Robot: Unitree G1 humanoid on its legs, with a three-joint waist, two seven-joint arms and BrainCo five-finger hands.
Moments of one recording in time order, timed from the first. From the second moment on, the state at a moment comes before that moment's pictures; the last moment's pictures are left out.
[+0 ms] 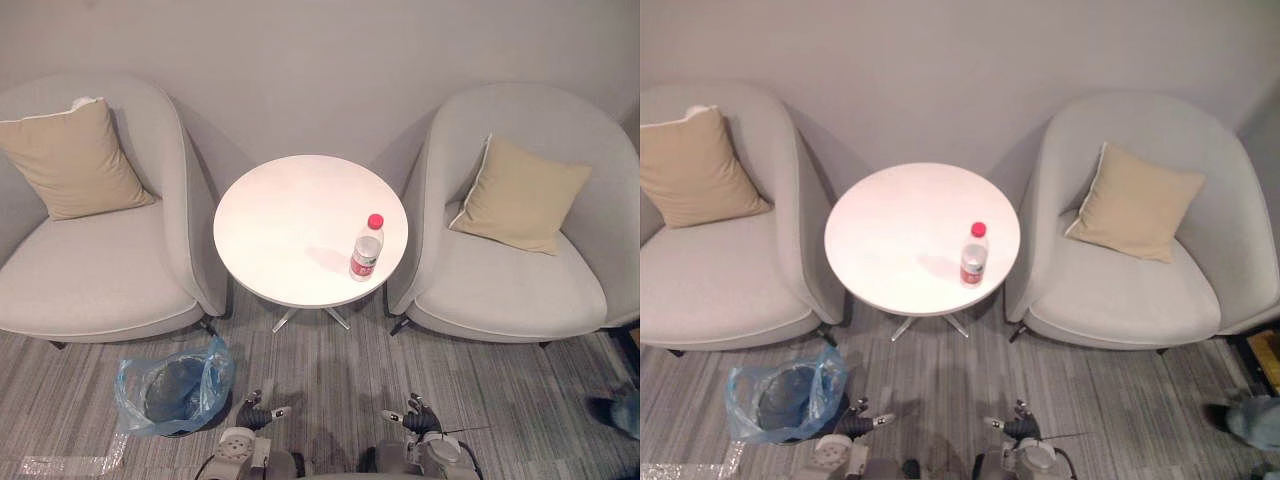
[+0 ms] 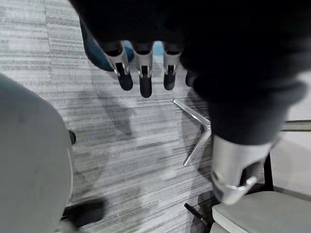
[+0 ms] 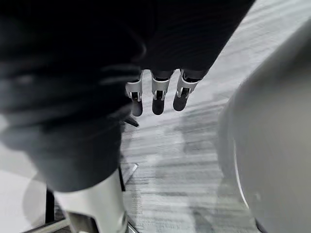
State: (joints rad) left arm -0.01 0.09 -0.14 1.06 -0.02 -0.12 0.11; right arm -0.01 -0.04 -0.01 1.07 0.13 -0.15 -0.10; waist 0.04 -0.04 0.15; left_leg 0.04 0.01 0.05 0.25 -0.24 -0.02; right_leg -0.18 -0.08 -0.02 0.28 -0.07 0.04
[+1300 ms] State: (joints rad) left arm 0.00 0.08 -0.15 1.08 0.06 -0.13 0.10; right arm -0.02 -0.09 0.04 0.48 -0.12 -0.18 -0.26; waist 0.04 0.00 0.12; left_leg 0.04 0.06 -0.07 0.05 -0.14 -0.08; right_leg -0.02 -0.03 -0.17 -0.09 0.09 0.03
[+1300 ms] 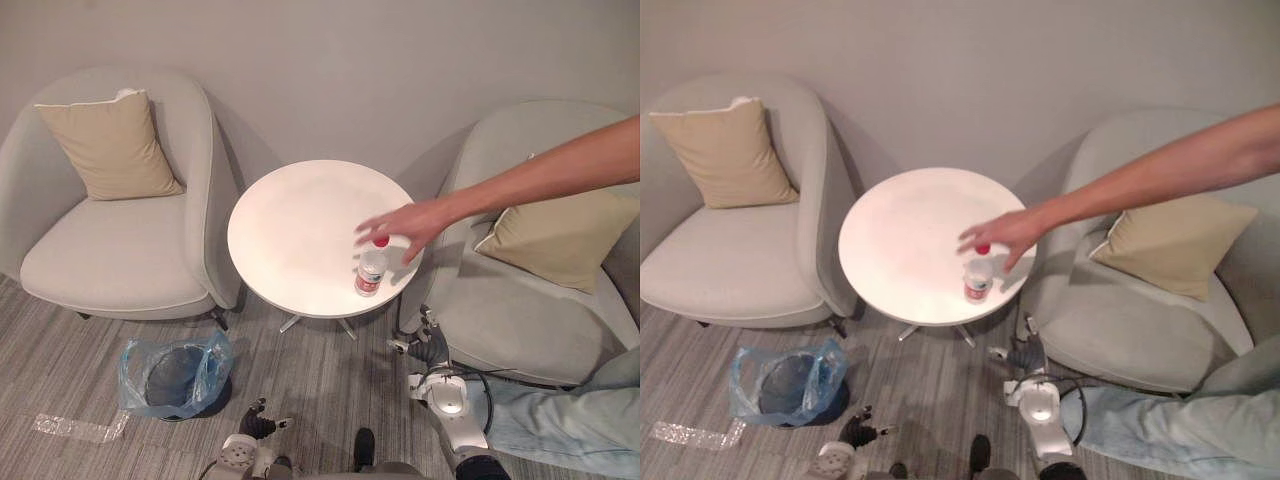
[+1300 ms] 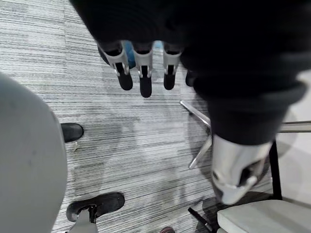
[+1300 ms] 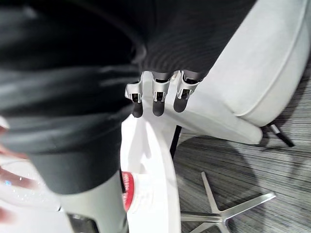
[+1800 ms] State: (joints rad) left arm 0.00 0.08 -0.14 1.07 0.06 -0.14 0.11; right arm -0.16 -0.08 0.04 0.53 -0.11 -0.18 -0.30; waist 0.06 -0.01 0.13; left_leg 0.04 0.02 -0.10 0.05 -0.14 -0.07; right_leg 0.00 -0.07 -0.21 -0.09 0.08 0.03
